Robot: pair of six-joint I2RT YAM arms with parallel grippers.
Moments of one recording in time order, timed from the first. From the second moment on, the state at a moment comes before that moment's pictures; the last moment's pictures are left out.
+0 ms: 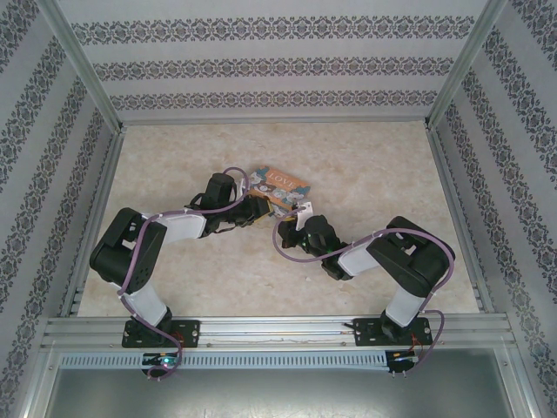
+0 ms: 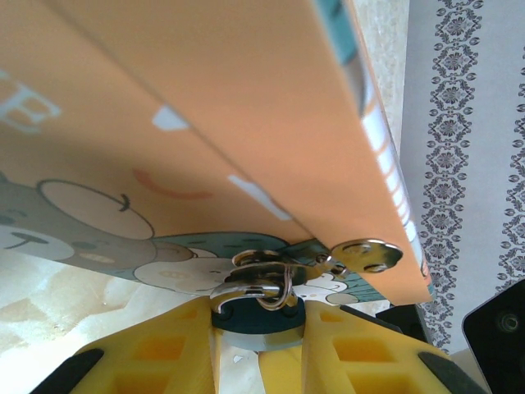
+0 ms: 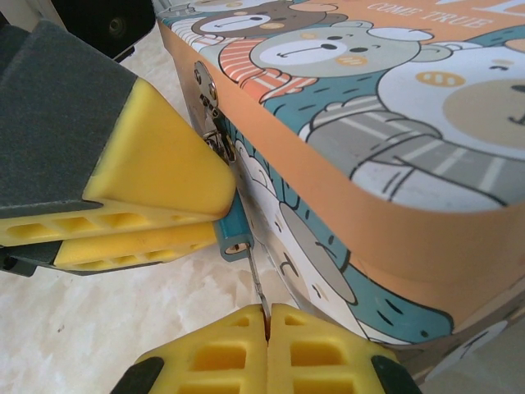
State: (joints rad) left arm -0.42 1.71 0.81 0.24 0.61 -0.94; right arm 0.76 1.72 0.46 0.90 0.01 0.50
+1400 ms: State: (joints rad) left arm -0.41 1.72 0.81 0.27 0.61 -0.94; right arm 0.75 1.70 0.49 0.86 -0.01 0.54
